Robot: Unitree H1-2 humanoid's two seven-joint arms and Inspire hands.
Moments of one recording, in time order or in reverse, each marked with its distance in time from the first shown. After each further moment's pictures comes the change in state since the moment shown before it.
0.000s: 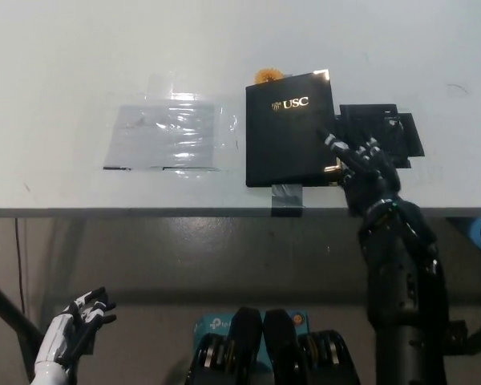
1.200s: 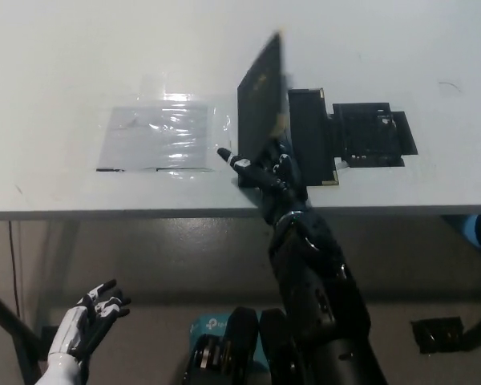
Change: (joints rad) left_arm -0.029 -0.002 -0.047 -0.001 0.004 0.018 0.000; right_arm 0.028 0.096 0.338 0.126 -0.060 -0.160 -0.085
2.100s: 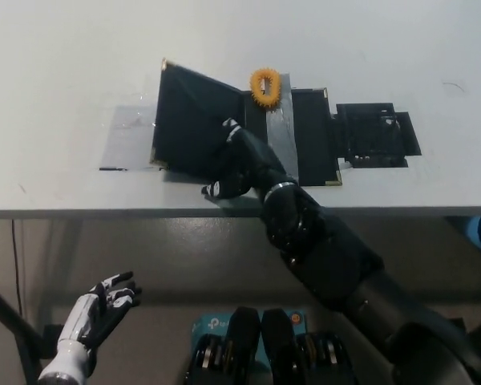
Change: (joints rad) left_arm -0.043 0.026 -0.050 0.000 0.019 0.015 -0.003; right_arm -0.230 -0.257 0.724 0.286 -0.495 -0.057 0.135
